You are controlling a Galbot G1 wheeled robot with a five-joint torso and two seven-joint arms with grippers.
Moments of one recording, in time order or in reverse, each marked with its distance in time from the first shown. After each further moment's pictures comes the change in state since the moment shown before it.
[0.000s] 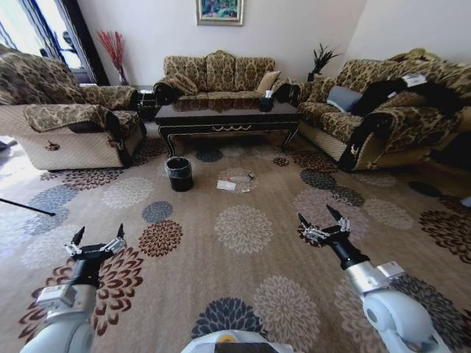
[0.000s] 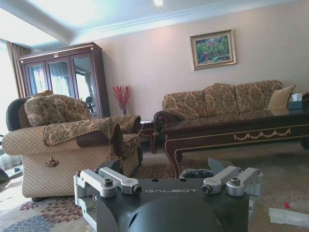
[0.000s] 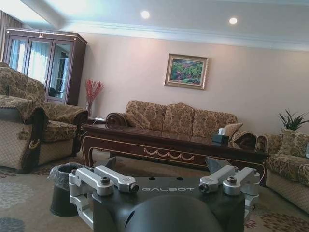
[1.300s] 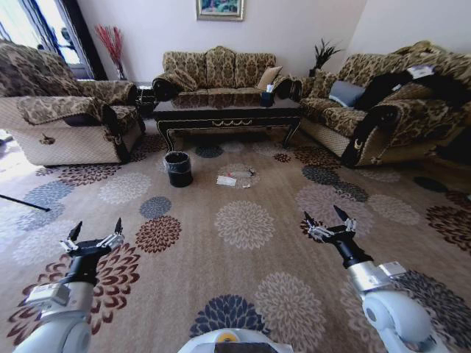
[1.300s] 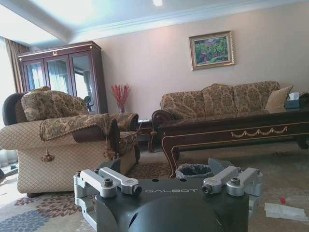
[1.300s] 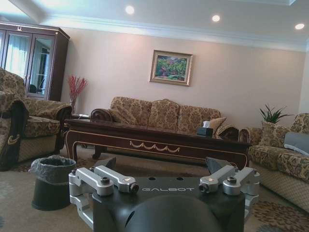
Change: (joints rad) left arm -0.001 -0.006 0.005 -0.016 -0.006 0.004 0.000; right arm 0.013 0.021 0.005 -0.010 -0.007 -0.006 0.052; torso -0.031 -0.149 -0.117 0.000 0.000
